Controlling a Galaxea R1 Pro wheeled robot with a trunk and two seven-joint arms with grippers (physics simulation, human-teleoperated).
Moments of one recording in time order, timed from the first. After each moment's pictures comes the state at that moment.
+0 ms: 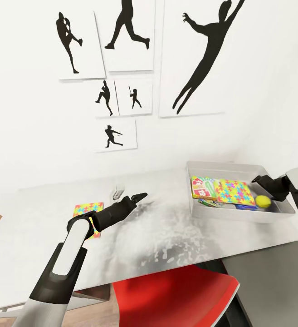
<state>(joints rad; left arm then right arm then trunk) -0.53 -0.06 -0.15 -1.51 1.16 0.78 0.14 -1.29 -0.43 -0.32 -0.40 -0.62 0.76 -0.37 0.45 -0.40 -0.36</state>
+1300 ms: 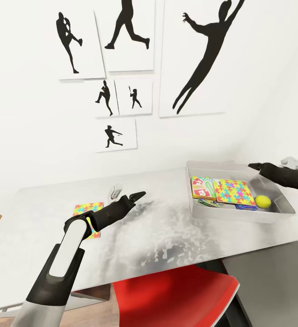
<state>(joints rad) -0.53 -0.05 -0.14 -1.54 1.16 0.78 0.12 -0.89 -0.39 -0.32 -1.35 -0.64 1.04 -0.10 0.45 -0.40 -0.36</state>
